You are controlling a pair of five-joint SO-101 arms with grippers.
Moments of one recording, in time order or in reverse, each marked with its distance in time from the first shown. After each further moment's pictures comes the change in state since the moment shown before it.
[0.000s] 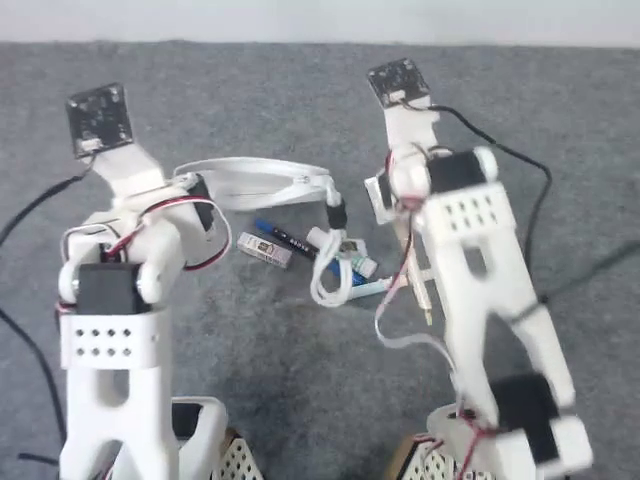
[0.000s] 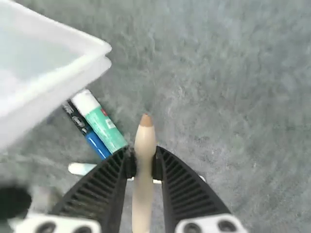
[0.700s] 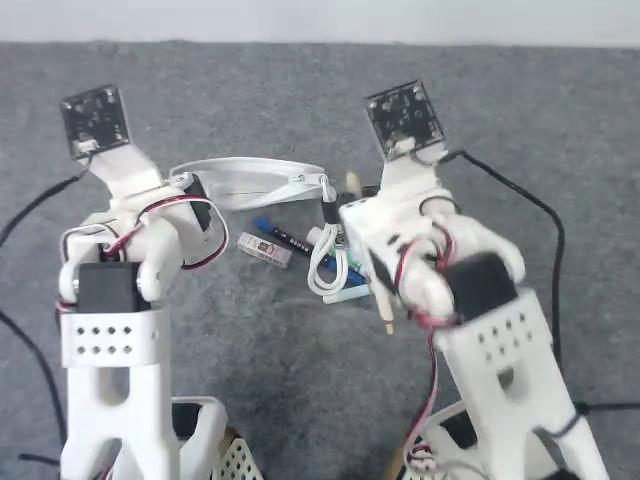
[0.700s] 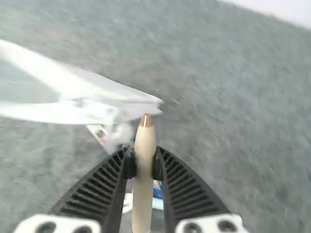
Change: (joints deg) left arm -0.9 0.2 1.1 -1.2 0.0; right arm -12.5 -28.6 12.3 -6.2 -7.2
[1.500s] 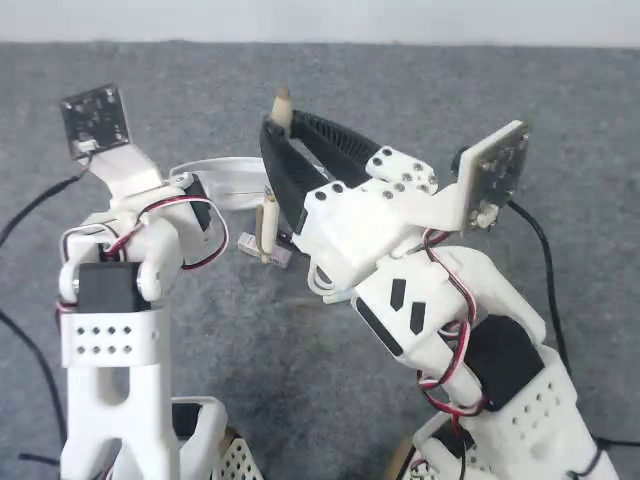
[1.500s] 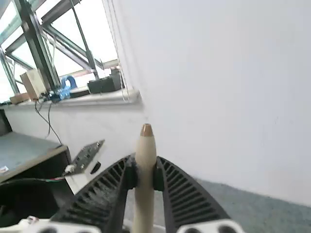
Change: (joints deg) left arm 0.0 0.0 0.0 0.0 0.0; right arm -12.2 -9.5 -1.1 -34.3 -13.4
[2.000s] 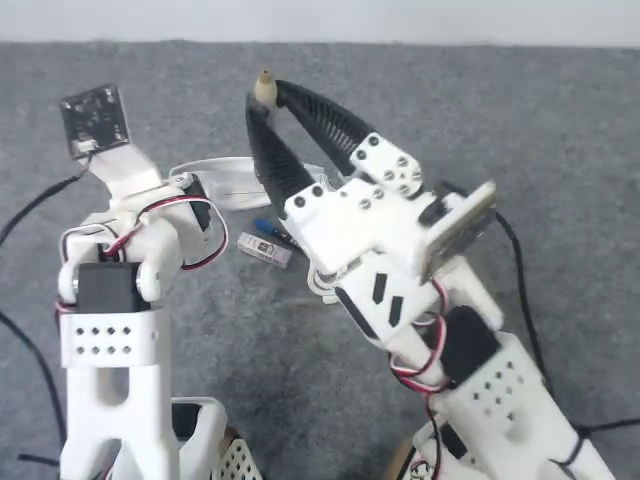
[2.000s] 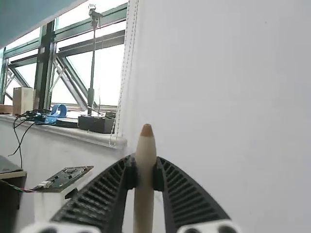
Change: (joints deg) left arm 0.0 0.0 0.0 0.0 0.0; right arm -0.2 -0.1 16.7 -33.1 19.3
